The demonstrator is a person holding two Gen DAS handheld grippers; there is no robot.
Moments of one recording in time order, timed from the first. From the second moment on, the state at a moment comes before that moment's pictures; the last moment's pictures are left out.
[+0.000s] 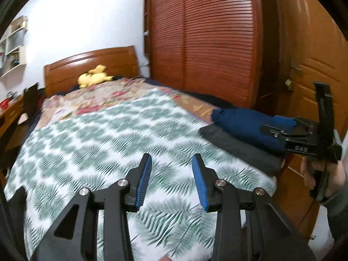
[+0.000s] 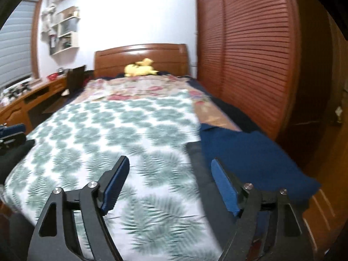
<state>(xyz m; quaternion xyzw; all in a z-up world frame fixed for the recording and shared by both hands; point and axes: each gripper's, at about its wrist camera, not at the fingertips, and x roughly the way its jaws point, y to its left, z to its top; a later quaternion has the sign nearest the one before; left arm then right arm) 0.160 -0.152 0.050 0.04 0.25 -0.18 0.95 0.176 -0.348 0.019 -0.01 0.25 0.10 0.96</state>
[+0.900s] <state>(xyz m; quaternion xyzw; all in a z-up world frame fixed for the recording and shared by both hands) 0.044 0.024 -0.011 -0.03 0.24 0.06 0.97 0.082 -0.158 0.002 0.00 0.21 0.24 0.95</state>
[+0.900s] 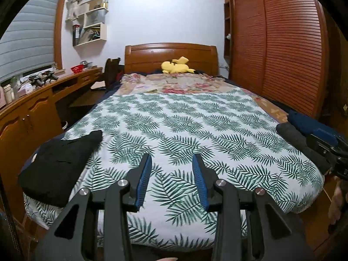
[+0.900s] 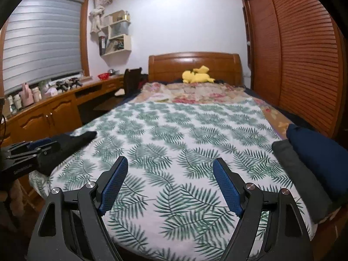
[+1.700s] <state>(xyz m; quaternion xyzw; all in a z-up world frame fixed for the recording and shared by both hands) 0.008 0.031 -0.005 -0.03 0.21 0.05 0.98 0.061 -0.149 -0.002 0.01 0.20 0.23 0.95</state>
